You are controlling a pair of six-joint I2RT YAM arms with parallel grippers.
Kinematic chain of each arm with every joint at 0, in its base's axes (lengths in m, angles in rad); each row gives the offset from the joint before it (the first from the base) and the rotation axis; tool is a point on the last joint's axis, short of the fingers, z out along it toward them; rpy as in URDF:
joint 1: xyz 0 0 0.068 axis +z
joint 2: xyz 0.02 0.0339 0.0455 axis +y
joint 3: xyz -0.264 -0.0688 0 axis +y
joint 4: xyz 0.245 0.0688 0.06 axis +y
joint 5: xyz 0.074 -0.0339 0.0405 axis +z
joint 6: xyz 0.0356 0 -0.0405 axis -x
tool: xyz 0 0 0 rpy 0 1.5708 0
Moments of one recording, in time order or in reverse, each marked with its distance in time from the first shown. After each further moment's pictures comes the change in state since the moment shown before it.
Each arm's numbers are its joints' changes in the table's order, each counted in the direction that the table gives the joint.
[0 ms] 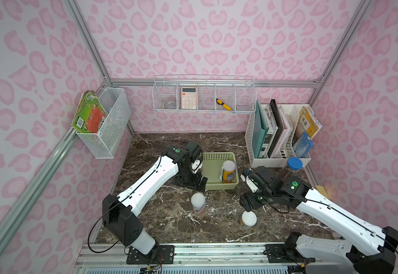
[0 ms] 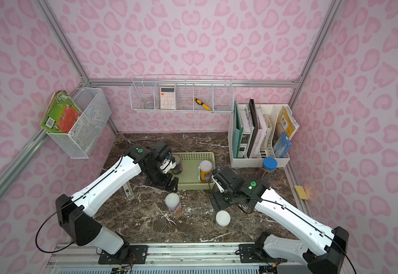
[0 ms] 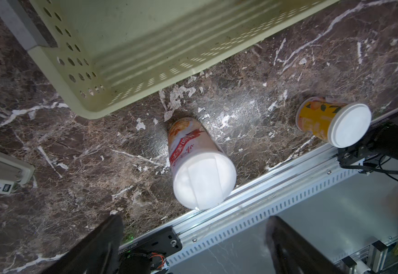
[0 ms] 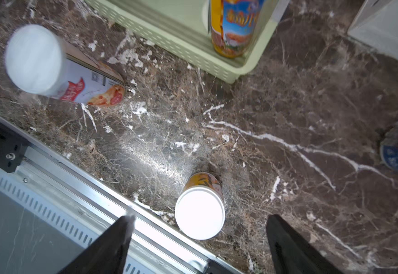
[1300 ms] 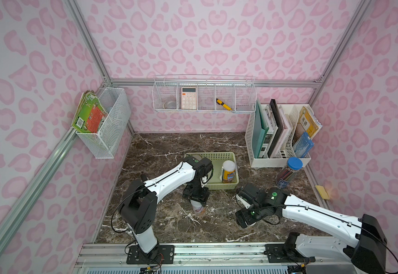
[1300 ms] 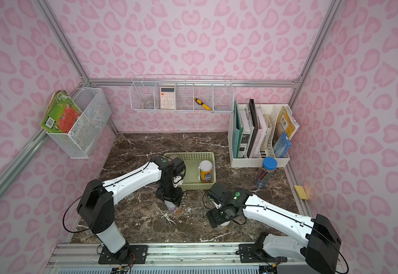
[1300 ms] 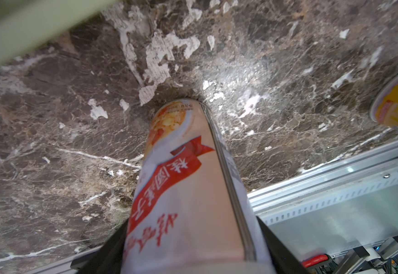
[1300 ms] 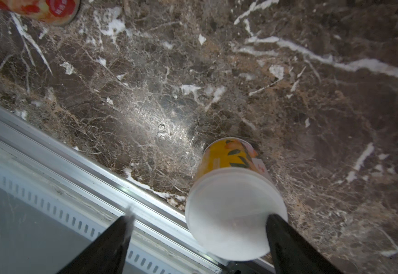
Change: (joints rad) left arm -0.101 0.132 0.195 -0.114 -0.007 0.068; right arm 0.099 0.099 0.233 -0.137 0.105 -0.121
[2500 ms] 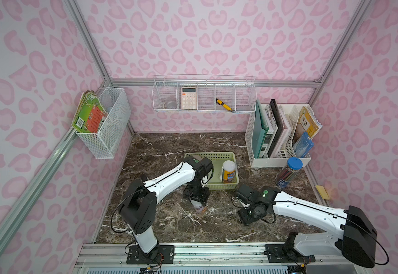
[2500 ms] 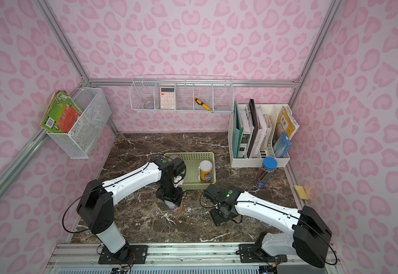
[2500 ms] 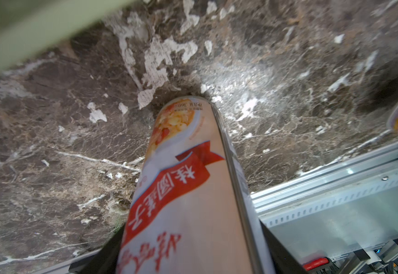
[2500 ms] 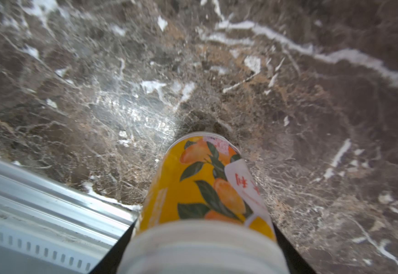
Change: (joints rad) left arm 0.000 -0.013 -0.037 0.005 0.002 0.004; right arm -0.002 0.089 -0.059 0.047 -0.100 0.007
